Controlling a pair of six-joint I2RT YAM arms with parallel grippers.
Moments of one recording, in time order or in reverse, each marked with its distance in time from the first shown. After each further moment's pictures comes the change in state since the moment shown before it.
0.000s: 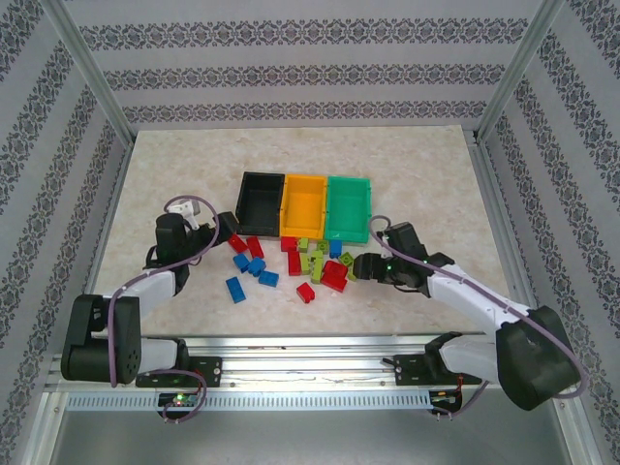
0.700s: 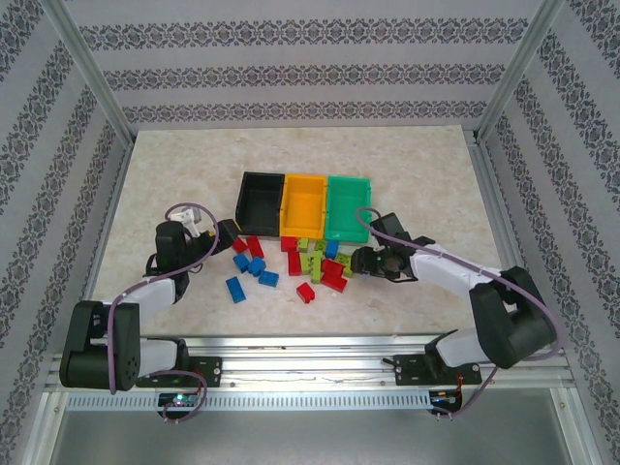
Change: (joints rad) left arm 0.000 -0.050 -0.058 0.021 0.051 -0.040; right arm 0.006 0.232 0.116 0.010 0.075 0.034
